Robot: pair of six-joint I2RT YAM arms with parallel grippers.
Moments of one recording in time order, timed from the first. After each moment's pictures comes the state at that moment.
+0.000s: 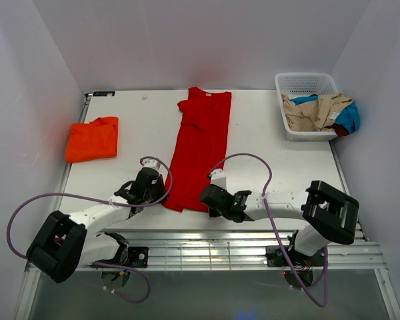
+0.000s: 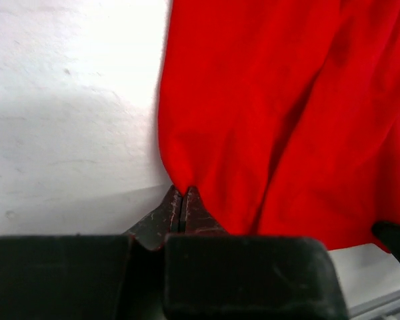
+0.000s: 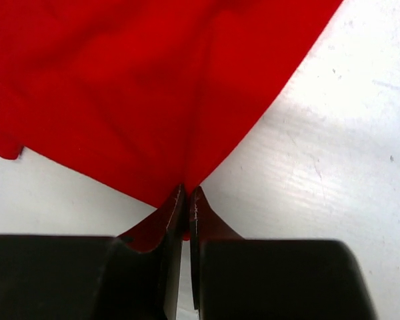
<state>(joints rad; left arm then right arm) -0.53 1.18 0.39 -0.01 -0.05 -0.58 1.18 1.54 0.74 -0.16 0.39 0.77</state>
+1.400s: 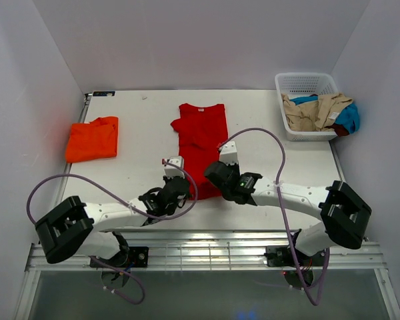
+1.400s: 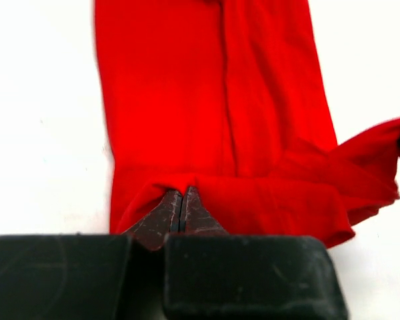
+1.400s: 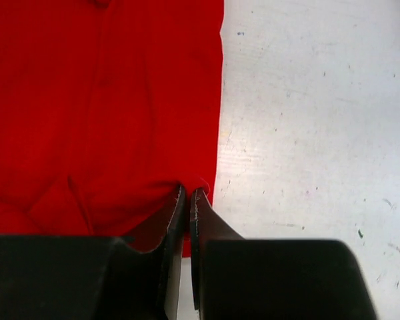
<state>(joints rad) -1.01 1.26 0.46 0.24 -0.62 -0.68 1.08 1.44 0.90 -0.36 0.80 0.60</state>
